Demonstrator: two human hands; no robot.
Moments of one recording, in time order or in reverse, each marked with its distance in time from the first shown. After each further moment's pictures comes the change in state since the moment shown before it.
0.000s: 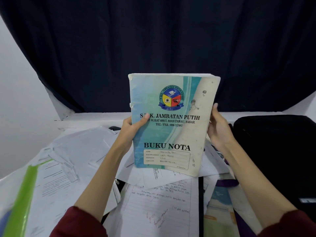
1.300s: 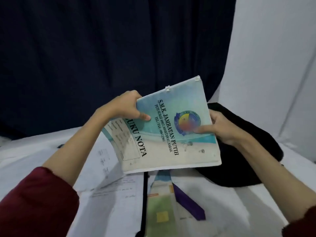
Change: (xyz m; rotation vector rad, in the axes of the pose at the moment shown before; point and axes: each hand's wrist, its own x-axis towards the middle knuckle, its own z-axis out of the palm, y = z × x) left_hand -0.020 0.112 0.165 1.170 -0.584 0.260; right_hand -0.133 -0.111 -0.142 -0.505 -0.089 -0.032
